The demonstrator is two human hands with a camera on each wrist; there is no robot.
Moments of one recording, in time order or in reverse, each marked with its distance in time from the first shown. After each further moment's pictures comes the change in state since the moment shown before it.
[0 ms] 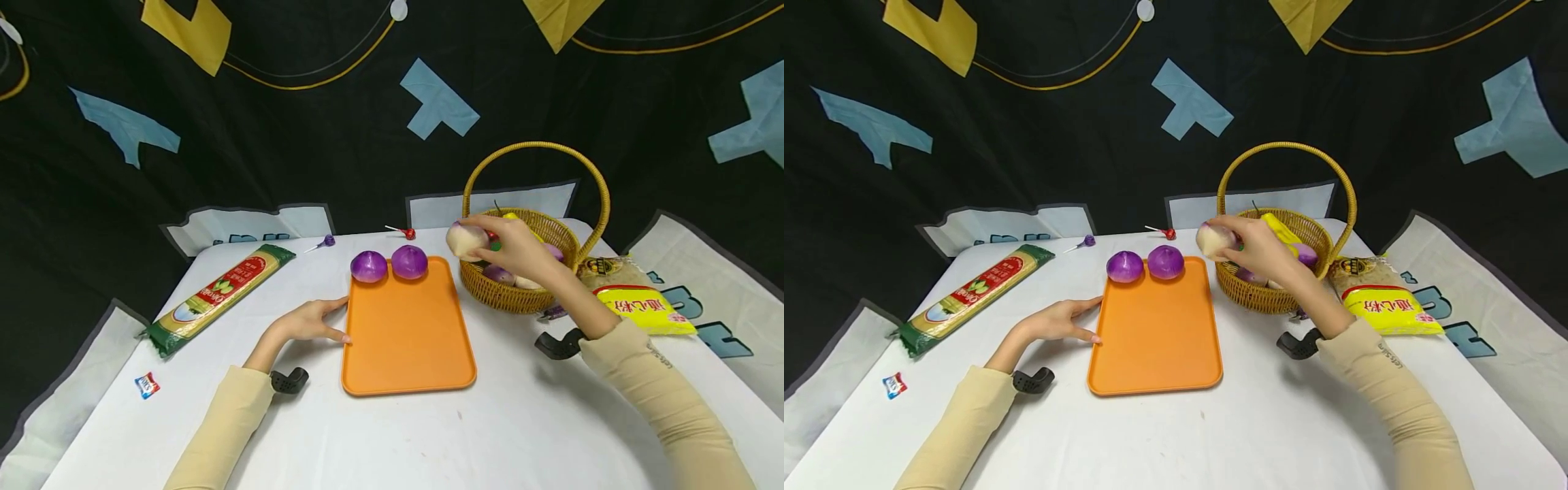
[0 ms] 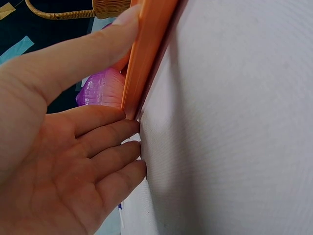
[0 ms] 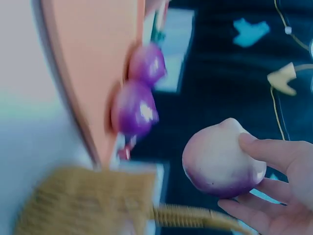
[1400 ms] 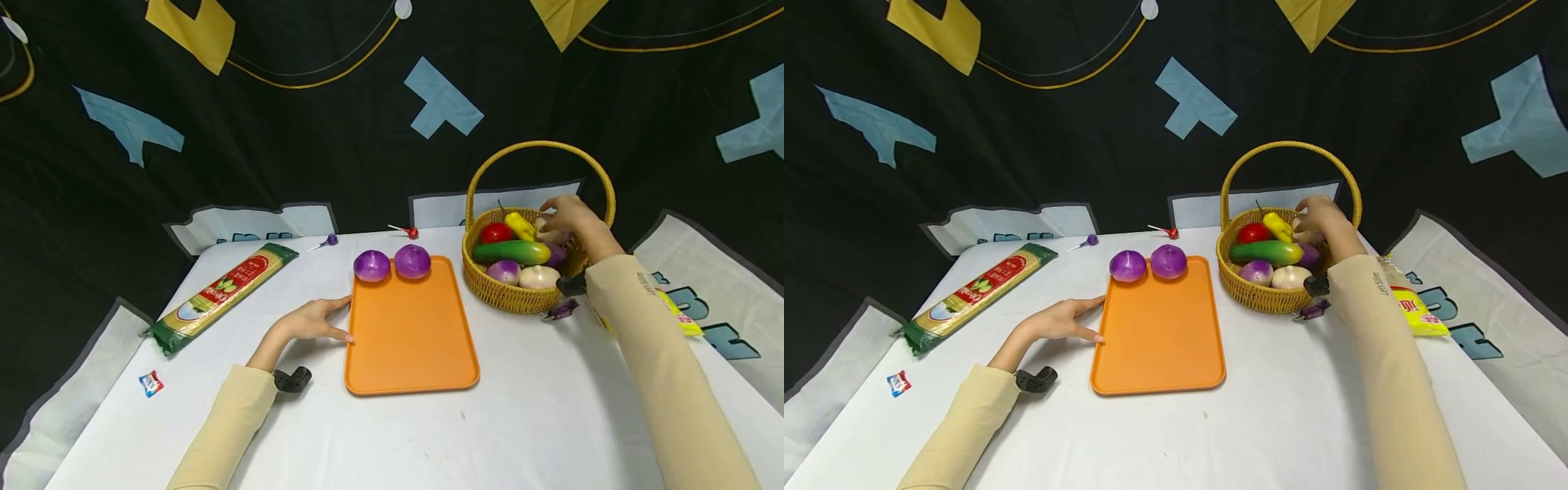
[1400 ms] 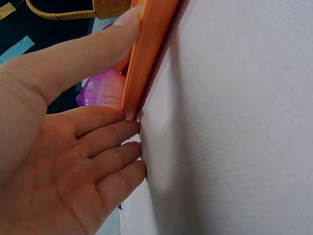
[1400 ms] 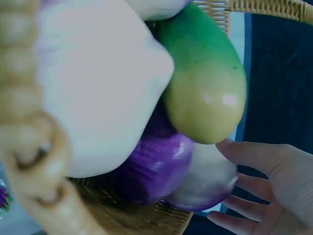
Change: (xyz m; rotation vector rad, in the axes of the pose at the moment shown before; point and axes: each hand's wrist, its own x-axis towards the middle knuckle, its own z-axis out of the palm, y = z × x) left_hand -0.002 -0.001 -0.001 -0.012 0.012 0.032; right_hand 0.013 0.135 -0.056 -0.153 -0.335 0.669
